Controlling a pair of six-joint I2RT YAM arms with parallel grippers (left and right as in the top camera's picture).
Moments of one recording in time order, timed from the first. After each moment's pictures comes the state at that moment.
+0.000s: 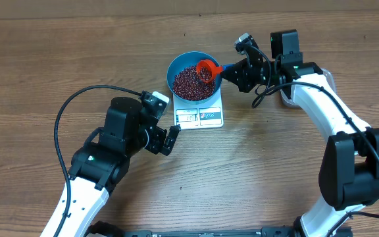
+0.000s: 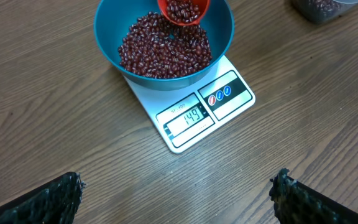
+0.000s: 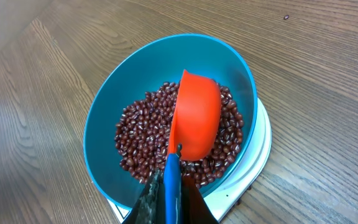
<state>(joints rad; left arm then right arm) -0.37 1.08 0.89 -0.58 0.14 0.08 0.16 1.86 1.36 -0.39 -0.76 -0.24</state>
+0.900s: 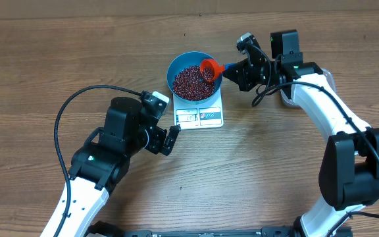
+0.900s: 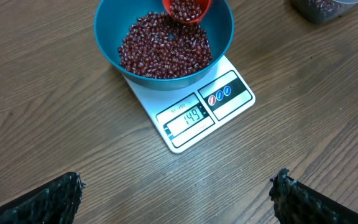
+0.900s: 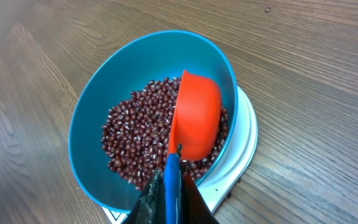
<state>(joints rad) -0.37 1.08 0.89 -0.58 0.14 0.08 0.16 1.86 1.36 -0.39 -0.71 -0.20</state>
